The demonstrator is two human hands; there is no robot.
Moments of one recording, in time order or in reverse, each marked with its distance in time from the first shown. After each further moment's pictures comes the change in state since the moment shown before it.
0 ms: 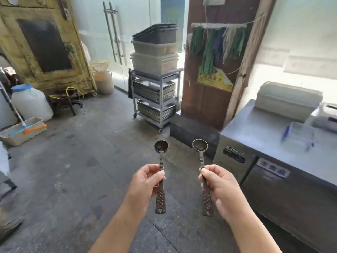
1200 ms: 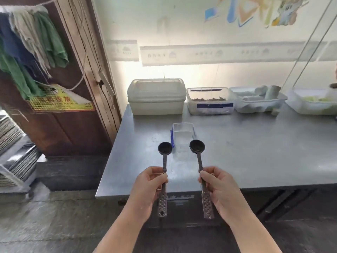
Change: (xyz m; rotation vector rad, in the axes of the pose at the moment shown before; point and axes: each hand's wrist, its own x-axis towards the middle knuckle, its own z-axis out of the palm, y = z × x) left_hand 0.349 -0.097 0.530 0.210 -0.678 -0.273; right_hand 0.242 -0.126 -0.436 0.149 0.689 -0.096
